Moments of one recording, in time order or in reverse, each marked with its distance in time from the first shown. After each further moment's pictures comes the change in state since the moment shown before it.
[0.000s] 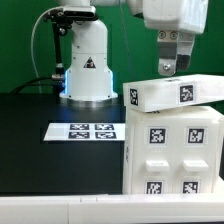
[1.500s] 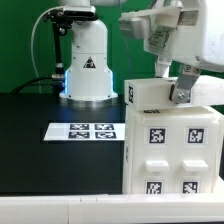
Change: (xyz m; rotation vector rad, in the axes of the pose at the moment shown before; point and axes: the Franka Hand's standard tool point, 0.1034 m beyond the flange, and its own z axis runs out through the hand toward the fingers) arm -0.002 -0.012 0.032 0.005 -0.106 -0.302
